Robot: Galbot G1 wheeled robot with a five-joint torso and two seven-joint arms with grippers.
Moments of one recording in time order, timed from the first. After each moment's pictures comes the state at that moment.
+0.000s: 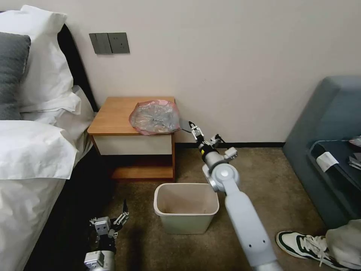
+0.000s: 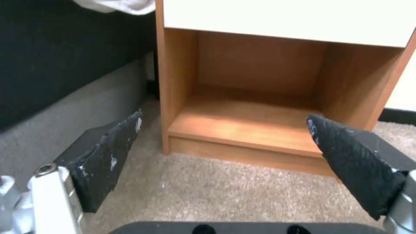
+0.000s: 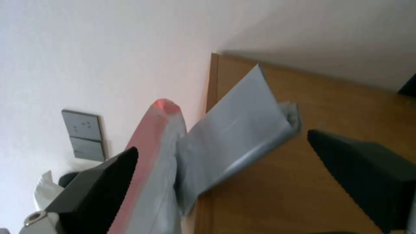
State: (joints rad) left arm 1.65 -1.55 -0.62 -1.80 -0.13 -0.33 -0.06; right arm -0.76 1.57 0.26 1.46 1.35 -0.16 0.13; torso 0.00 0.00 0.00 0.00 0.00
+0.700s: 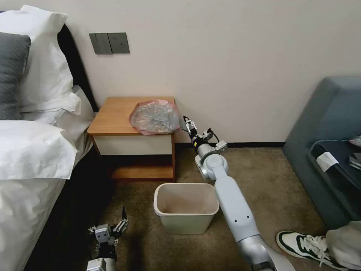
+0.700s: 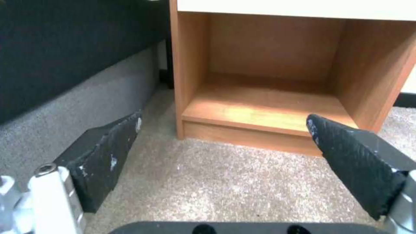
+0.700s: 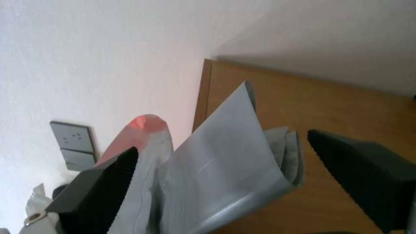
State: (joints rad) left arm 1.68 -1.59 -0.63 -1.78 -0.07 -0.35 -0.08; right arm -0.65 1.61 0.29 1.26 1.34 -0.15 0.02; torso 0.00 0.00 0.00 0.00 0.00
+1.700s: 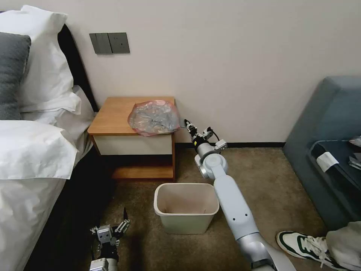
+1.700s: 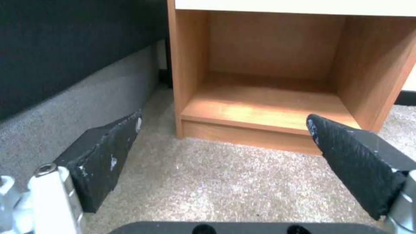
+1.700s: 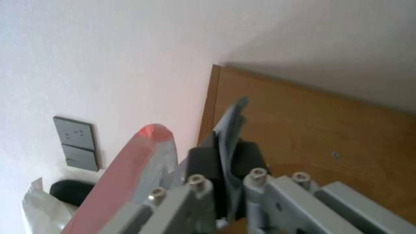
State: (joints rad) left arm 1.68 -1.59 -0.63 -1.76 -0.06 -0.36 -0.09; right arm -0.64 1.61 0.29 1.24 1.28 -0.13 -0.02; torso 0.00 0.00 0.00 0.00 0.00
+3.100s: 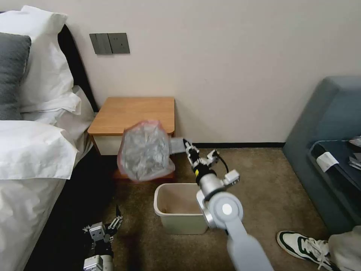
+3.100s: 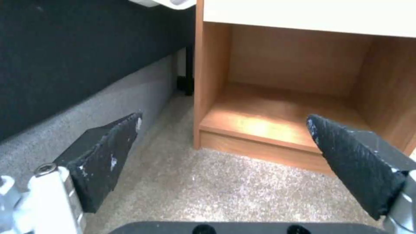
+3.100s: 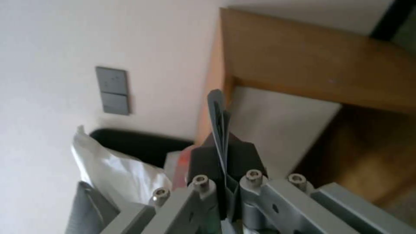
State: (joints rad) left arm 1.65 -1.59 -0.65 -1.76 -0.10 -0.36 -0.13; right arm -1.19 1.49 0.13 2.00 1.33 -0.08 0.28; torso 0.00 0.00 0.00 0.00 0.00
